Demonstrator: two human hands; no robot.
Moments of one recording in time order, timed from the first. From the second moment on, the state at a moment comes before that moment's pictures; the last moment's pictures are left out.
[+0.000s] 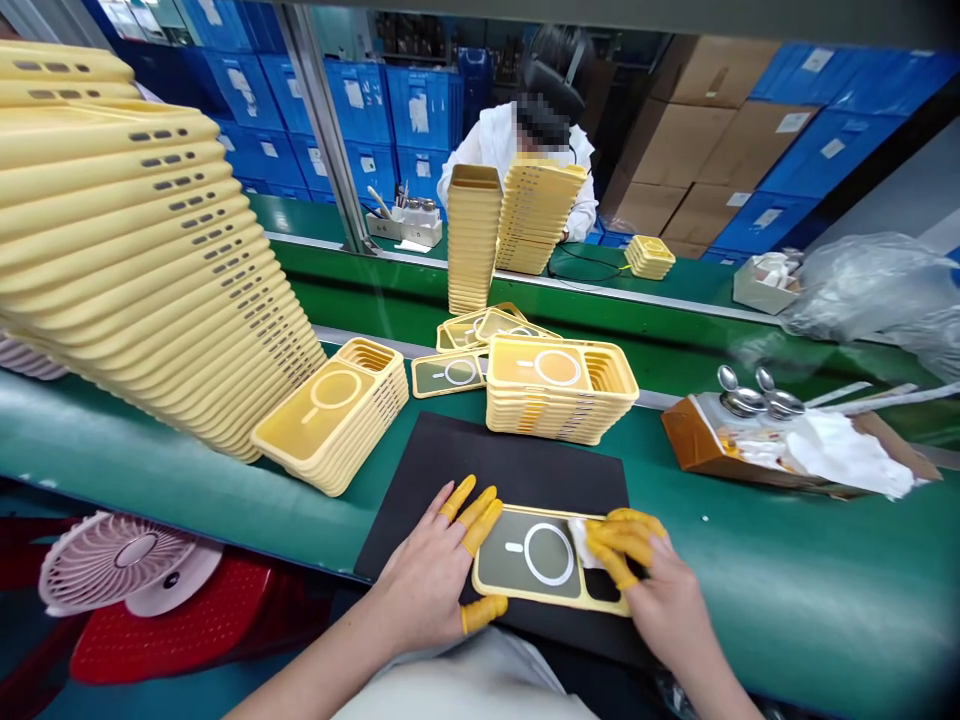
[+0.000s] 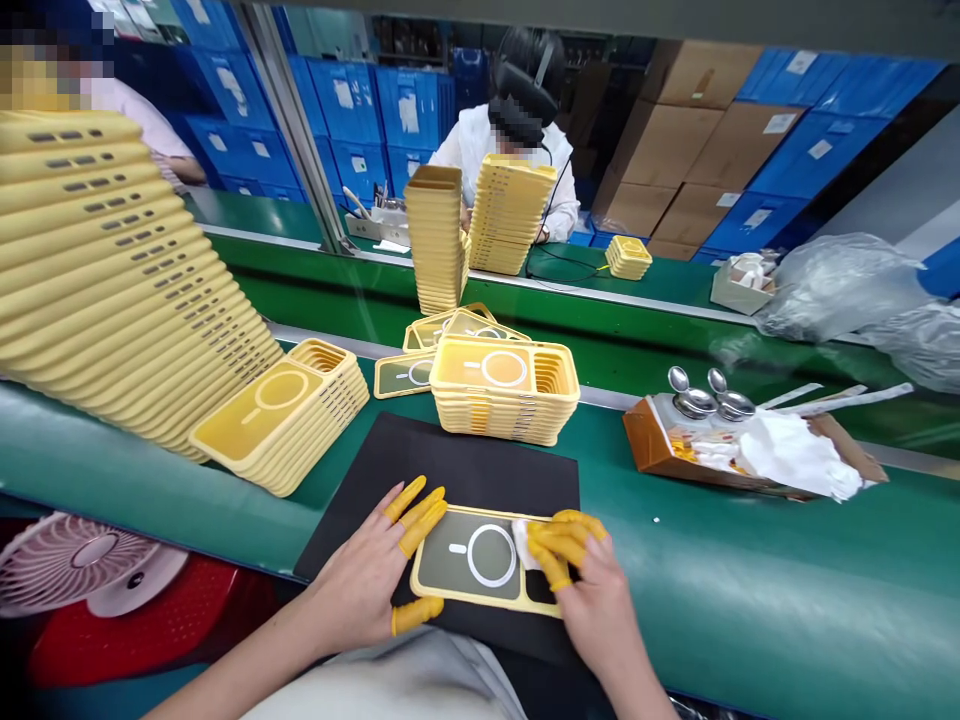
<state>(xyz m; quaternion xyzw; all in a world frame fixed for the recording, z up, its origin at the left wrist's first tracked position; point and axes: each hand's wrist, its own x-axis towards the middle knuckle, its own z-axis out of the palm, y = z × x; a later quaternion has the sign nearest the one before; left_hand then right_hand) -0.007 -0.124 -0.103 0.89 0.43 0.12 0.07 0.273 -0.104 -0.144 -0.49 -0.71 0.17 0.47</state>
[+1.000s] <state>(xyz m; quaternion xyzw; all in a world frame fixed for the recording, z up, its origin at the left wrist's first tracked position) -0.001 -0.124 -0.117 0.82 0.52 0.23 0.12 0.188 -0.104 -0.108 -0.31 -0.86 0.04 0.39</state>
